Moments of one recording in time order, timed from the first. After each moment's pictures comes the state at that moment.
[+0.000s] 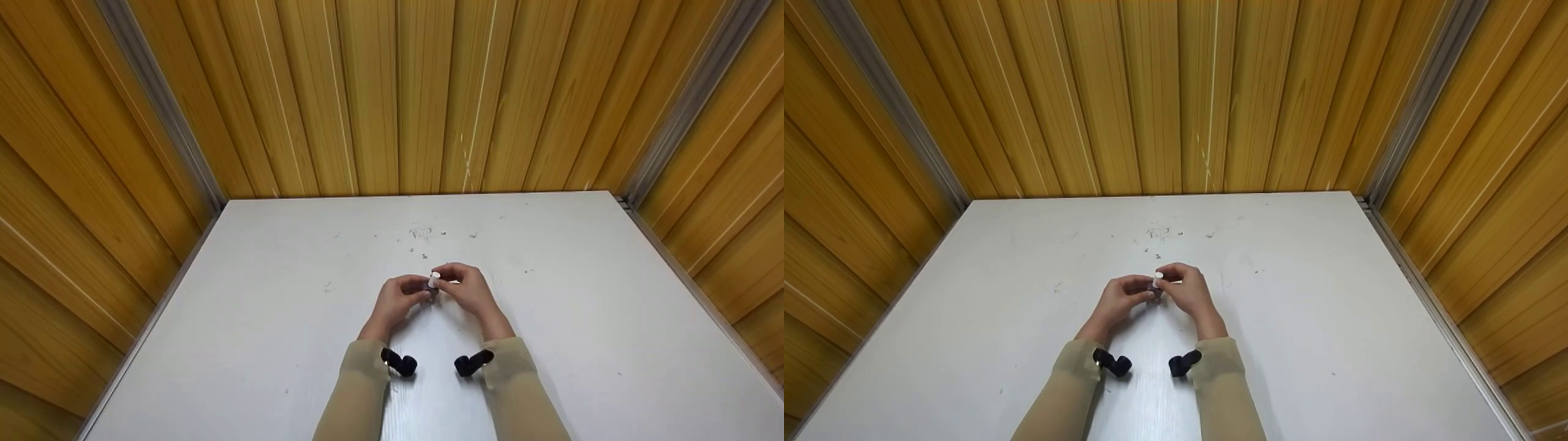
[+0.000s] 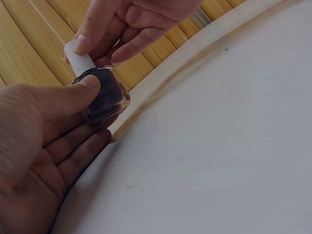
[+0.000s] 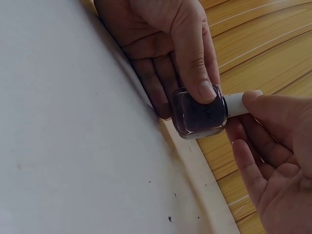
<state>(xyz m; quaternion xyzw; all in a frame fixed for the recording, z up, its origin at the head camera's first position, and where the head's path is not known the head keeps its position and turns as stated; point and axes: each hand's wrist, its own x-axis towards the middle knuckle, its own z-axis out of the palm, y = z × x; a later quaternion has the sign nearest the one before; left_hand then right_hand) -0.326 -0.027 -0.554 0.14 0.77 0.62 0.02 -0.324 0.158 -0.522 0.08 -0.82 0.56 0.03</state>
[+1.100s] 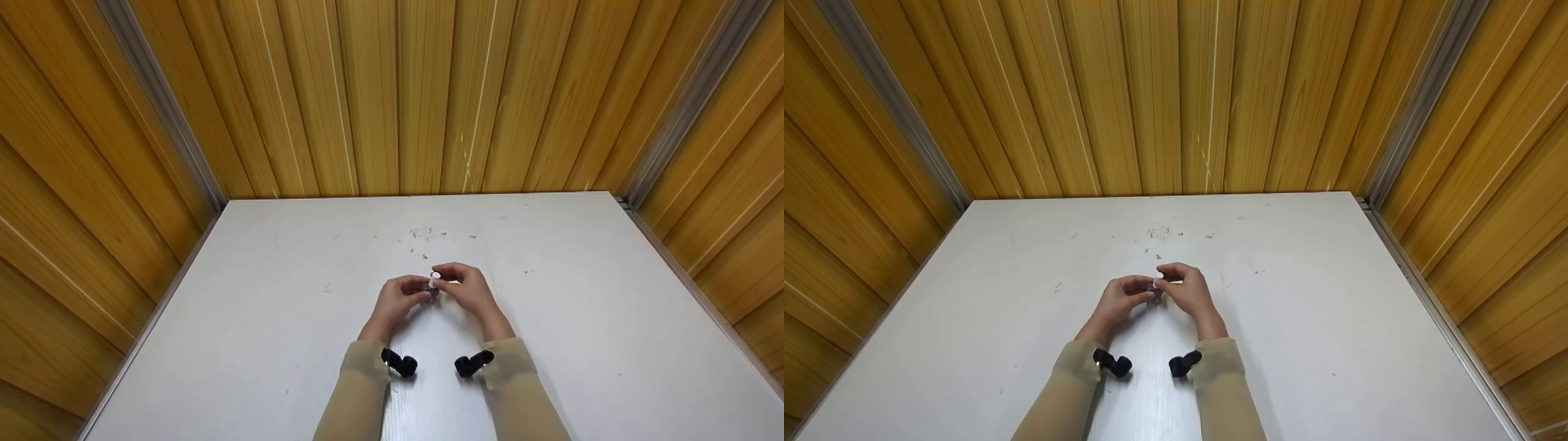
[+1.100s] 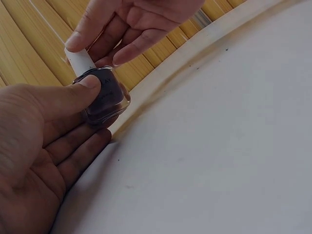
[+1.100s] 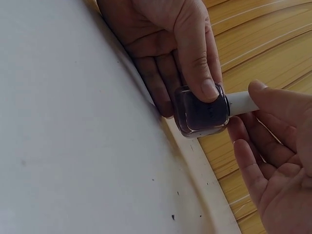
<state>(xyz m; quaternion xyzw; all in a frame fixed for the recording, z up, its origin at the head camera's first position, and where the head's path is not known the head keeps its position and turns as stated) -0.326 -0.027 -0.554 0.13 0.78 0.61 0.02 -0.324 0.159 -0.525 0.10 -0.81 0.57 0.05</state>
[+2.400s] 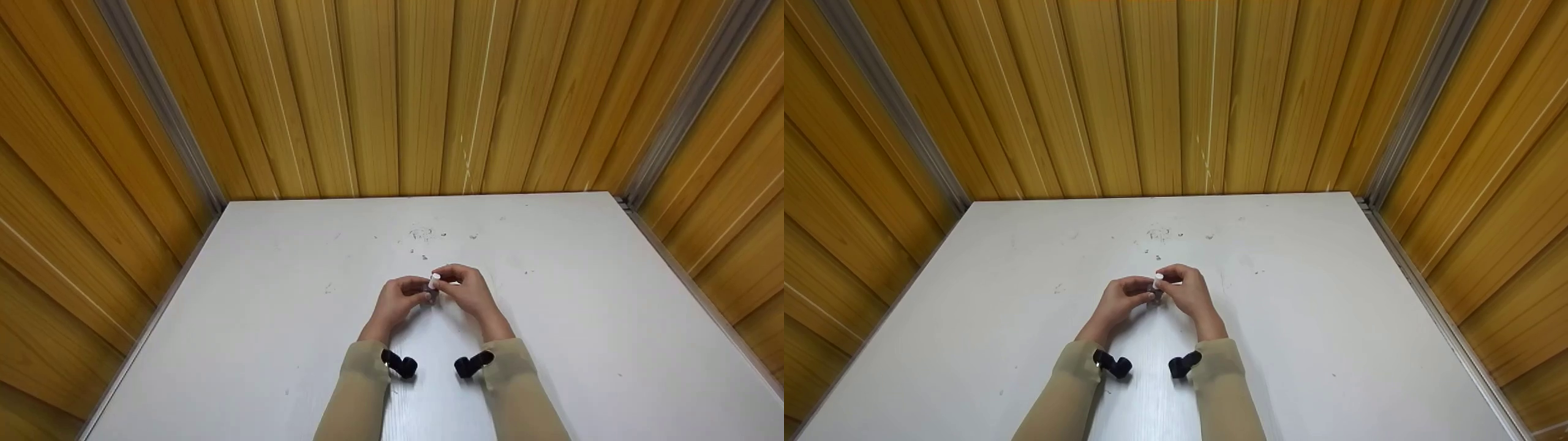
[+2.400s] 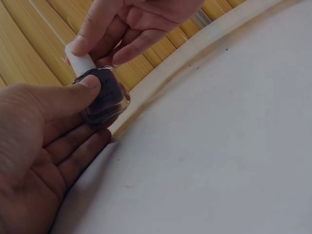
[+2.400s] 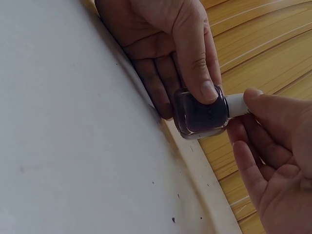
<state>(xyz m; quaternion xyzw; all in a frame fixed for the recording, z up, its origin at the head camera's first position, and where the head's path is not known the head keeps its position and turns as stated) -0.328 -0.029 -0.558 0.14 0.77 0.62 0.02 -0.323 0.157 -0.523 0.08 -0.82 0.56 0.04</state>
